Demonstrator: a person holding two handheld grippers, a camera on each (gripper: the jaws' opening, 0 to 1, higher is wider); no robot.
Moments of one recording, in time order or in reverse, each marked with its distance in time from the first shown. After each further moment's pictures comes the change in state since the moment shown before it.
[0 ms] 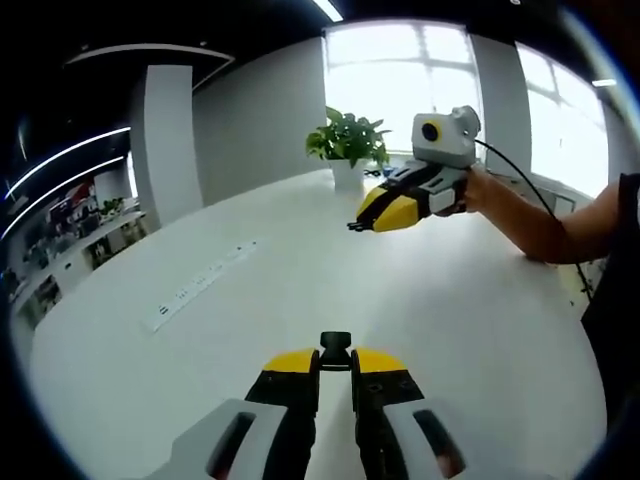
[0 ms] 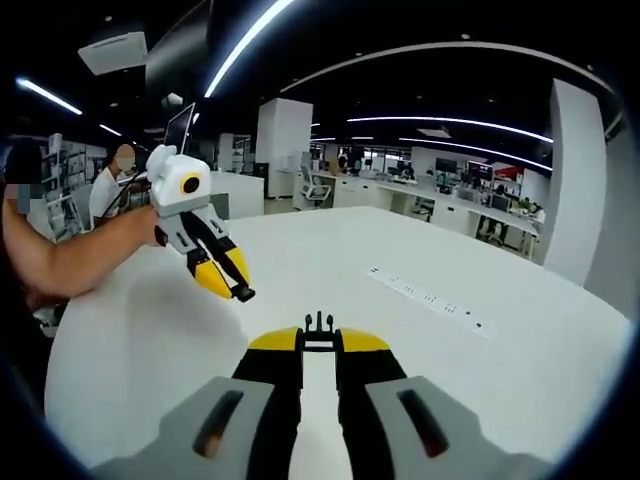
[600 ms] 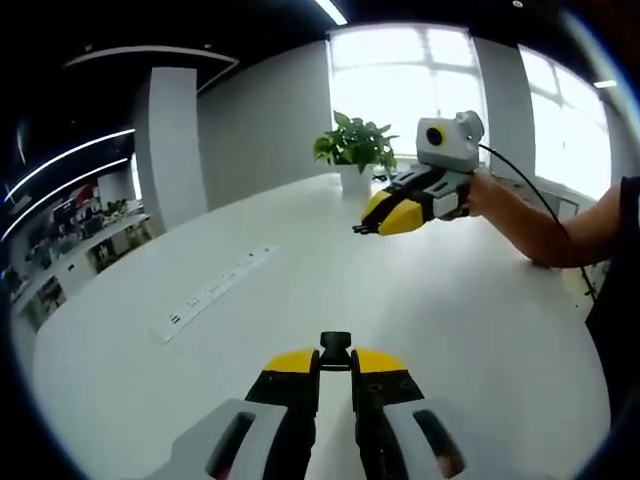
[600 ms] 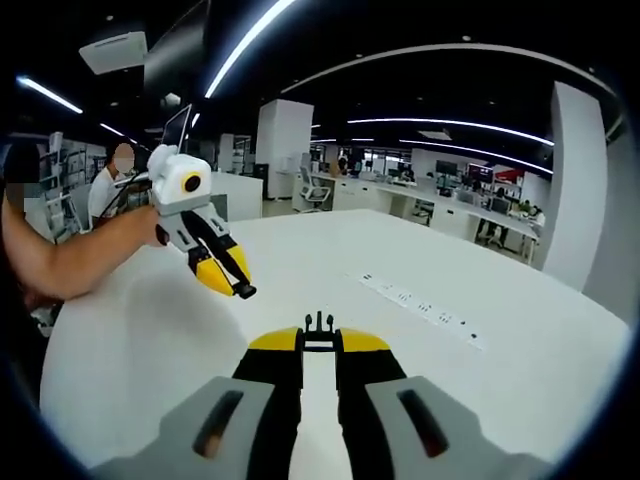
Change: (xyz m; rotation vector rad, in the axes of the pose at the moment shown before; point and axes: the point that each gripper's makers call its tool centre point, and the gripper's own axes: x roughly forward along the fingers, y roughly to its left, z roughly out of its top) left arm 0.002 0.022 0.010 -0.004 -0.016 0.015; right arm 0.009 -0.016 0.009 -0.010 -0.006 -0.002
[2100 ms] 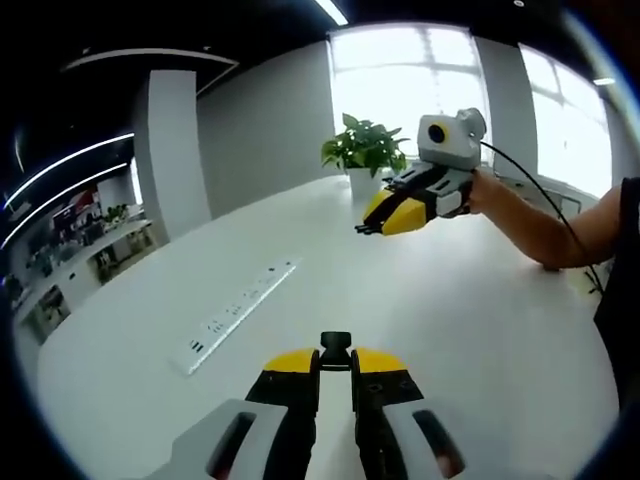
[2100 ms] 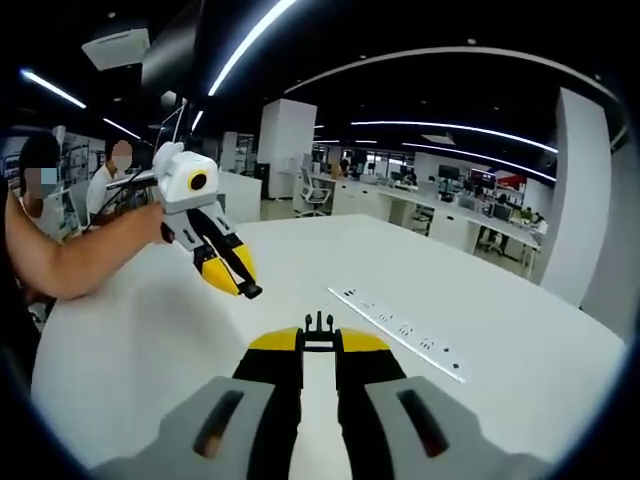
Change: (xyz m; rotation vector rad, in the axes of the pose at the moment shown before) left arm 0.016 0.039 0.028 0.016 -0.008 -0.005; right arm 0.018 -0.038 0.022 -0.029 -0.004 0.009
